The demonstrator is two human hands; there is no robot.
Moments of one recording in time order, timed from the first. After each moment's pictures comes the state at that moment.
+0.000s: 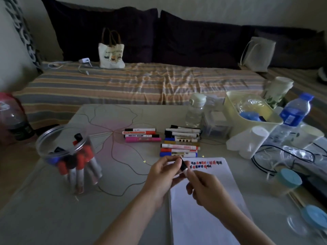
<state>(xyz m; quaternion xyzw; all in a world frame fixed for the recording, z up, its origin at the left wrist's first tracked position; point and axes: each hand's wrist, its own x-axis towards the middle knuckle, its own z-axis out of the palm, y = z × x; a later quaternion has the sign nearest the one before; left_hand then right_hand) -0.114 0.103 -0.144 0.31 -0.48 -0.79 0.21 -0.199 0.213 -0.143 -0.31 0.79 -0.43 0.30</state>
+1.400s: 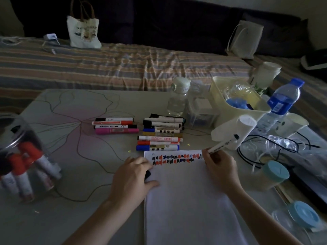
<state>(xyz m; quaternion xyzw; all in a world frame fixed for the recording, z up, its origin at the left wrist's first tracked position) -0.127 0.071 -0.211 0.26 -0.93 -0.18 0.17 -0.327 0.230 -0.206 -0.21 0.86 -0.47 0.06</state>
